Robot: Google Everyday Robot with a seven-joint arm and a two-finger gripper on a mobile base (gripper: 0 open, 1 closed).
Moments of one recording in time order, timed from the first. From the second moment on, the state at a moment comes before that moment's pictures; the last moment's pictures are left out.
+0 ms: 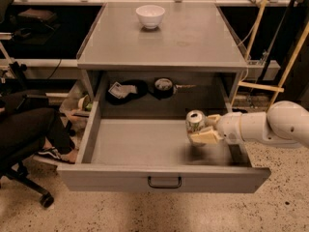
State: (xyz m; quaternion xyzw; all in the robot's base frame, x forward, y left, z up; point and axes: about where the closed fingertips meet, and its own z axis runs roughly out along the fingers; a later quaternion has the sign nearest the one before) arm 0.579 -0.162 0.686 -0.43 0.76 0.25 0.42
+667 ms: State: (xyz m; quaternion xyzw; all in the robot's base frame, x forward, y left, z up) arm 0.562 -0.130 0.642 -0.49 0.75 0.25 0.36
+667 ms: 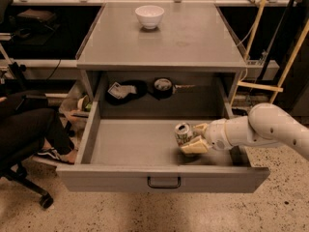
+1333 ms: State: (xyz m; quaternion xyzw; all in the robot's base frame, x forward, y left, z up) arm 0.562 -0.130 0.642 -0.49 0.75 0.25 0.36
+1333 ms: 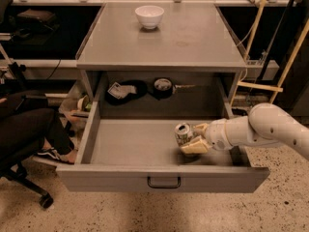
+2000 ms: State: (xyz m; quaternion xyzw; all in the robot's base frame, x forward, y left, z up) arm 0.562 -0.130 0.642 -0.49 0.75 0.25 0.36
